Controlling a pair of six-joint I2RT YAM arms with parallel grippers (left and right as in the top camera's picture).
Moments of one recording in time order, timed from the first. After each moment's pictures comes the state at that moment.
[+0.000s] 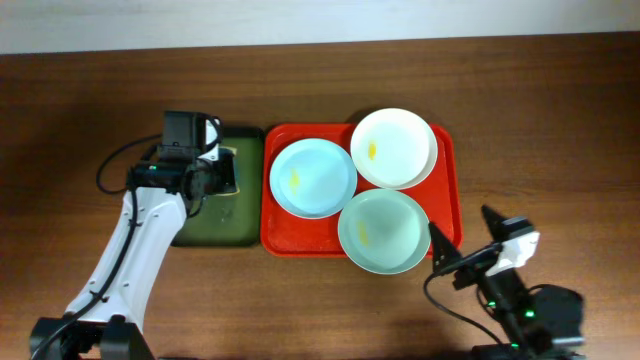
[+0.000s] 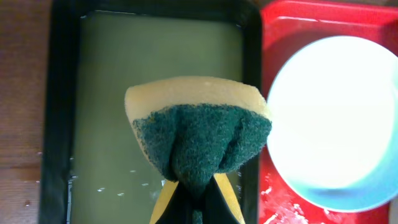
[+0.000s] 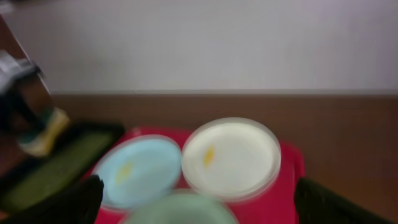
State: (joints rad) left arm -0.11 1.53 1.13 -0.66 0.03 -0.14; right arm 0.02 0.19 0.36 -0.30 -0.32 0.14
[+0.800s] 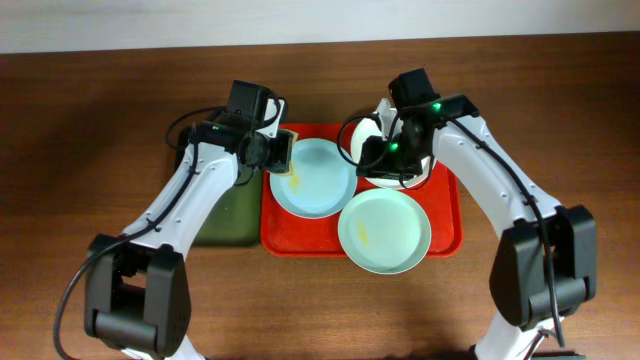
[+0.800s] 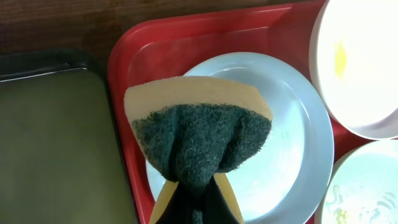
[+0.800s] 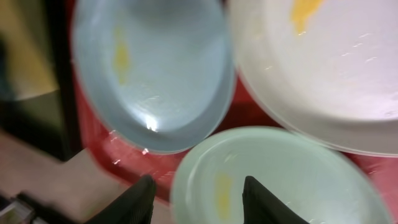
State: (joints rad) left arm -0.30 1.82 1.39 -0.65 0.15 -0.13; right arm 0.28 1.90 1.53 -0.99 -0.39 0.26
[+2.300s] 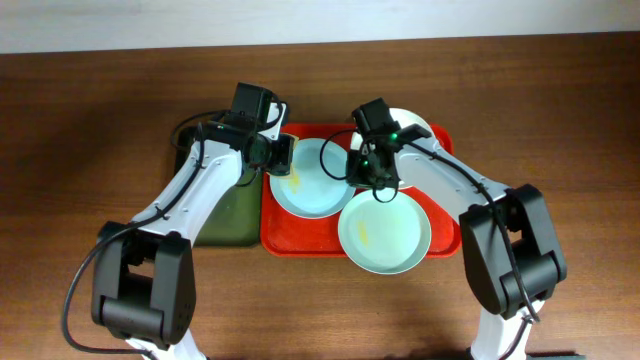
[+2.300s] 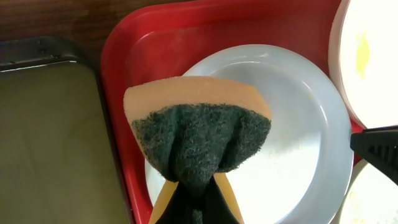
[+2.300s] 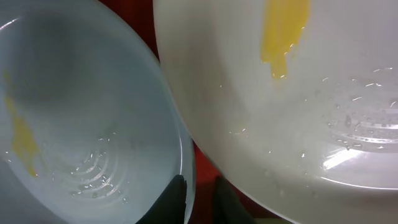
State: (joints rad) left arm -0.30 1.87 1.39 -0.63 0.15 -0.13; right arm 0.40 1.99 1.37 -0.65 -0.12 0.51
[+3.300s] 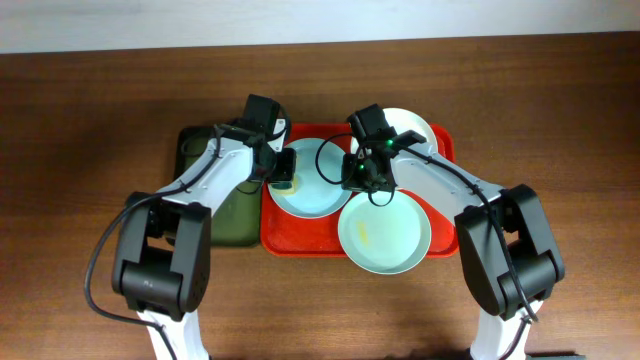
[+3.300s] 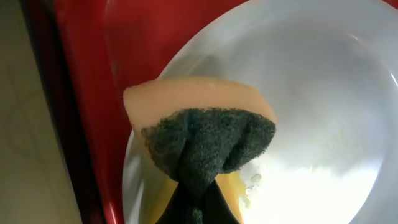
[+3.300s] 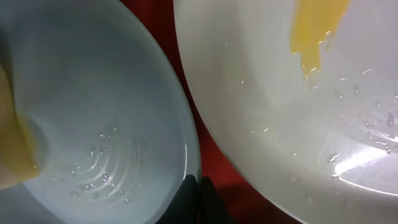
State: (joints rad) left arm -0.30 2.03 1.39 -0.62 0.15 -0.19; right arm 0.42 1.99 1.34 -0.59 -0.14 0.52
